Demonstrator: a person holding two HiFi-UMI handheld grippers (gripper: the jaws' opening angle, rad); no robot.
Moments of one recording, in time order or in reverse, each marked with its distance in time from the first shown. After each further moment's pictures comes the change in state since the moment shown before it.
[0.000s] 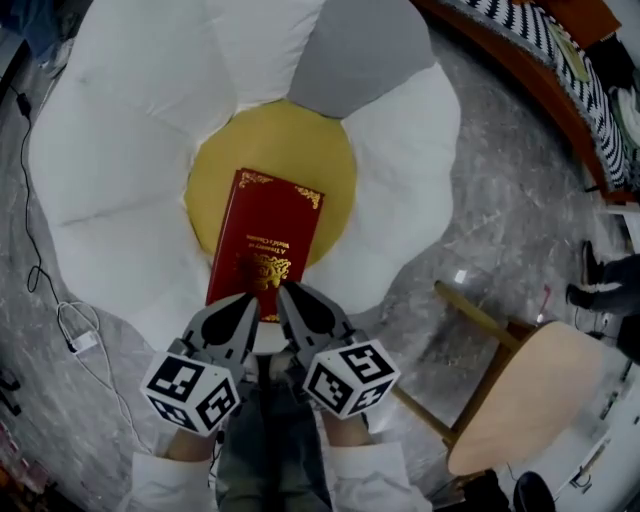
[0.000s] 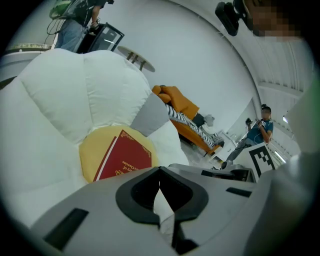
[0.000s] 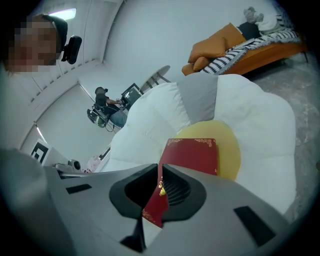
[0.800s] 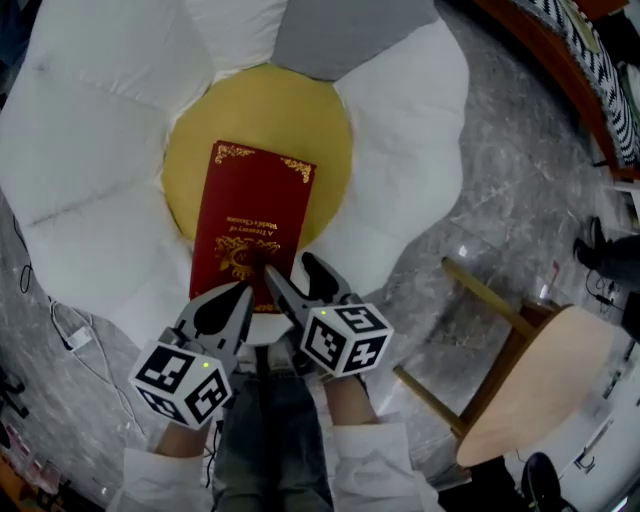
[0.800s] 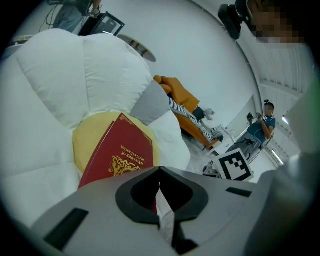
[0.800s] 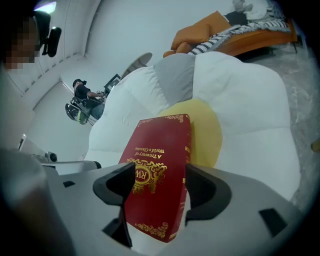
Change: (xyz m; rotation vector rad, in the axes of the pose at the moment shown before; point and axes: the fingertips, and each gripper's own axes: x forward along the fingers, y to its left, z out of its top) left arm 0.031 0.012 -0.036 -0.004 0.077 -0.026; right arm 0.031 -0.084 -0.054 0.105 0.099 -0.107
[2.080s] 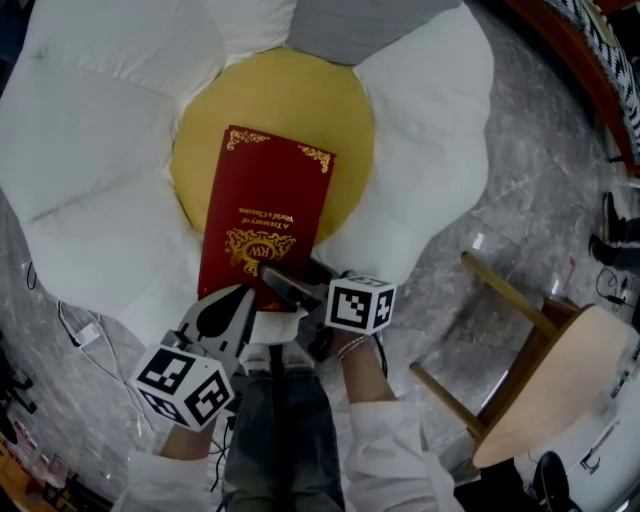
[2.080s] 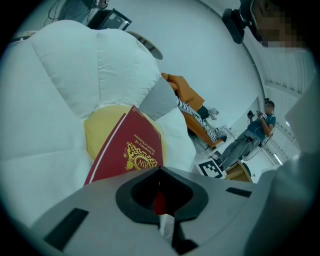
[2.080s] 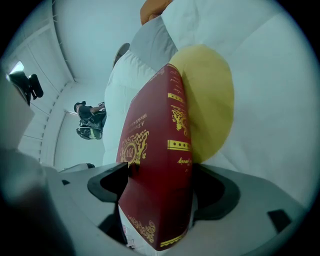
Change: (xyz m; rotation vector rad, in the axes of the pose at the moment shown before) left arm -0.004 0.026 -0.027 -0.049 0.022 0.025; right arm 0.049 -0.005 -0.061 0.306 0.184 0.326
